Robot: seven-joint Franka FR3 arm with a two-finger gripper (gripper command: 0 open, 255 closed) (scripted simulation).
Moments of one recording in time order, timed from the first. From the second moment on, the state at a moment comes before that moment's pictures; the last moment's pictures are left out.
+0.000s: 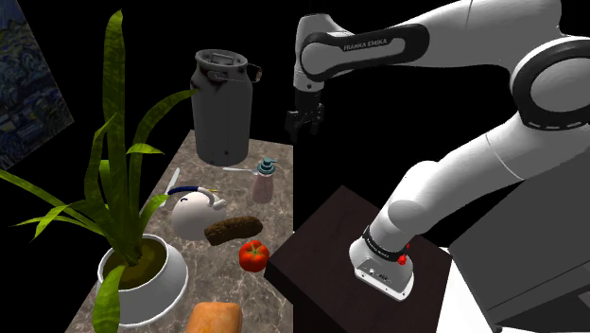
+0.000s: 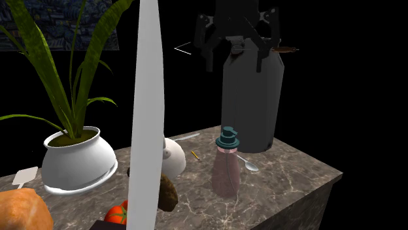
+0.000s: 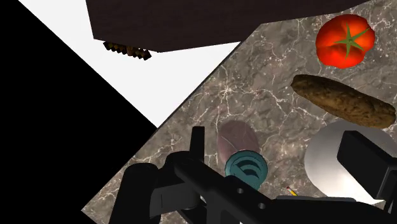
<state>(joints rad) 0.00 -0.40 -0.02 -2.41 -0.01 1.84 0.14</state>
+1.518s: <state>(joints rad) 0.00 0.30 -0.01 -2.13 0.00 2.22 0.19</state>
